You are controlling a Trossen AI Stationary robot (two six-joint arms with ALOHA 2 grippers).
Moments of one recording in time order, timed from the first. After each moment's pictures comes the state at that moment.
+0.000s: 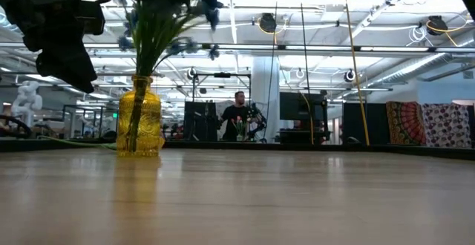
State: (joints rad) left arm -0.32 0.77 0.53 -0.70 -0.33 -0.91; right arm 0.15 2.06 1.64 0.21 0.40 -0.14
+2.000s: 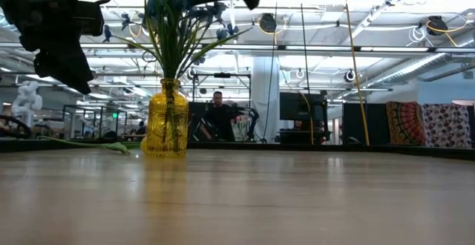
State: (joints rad) left arm -0.32 0.77 0.53 -0.70 -0.29 -0.91; right arm 0.17 1.87 1.64 -0.31 0.41 0.26
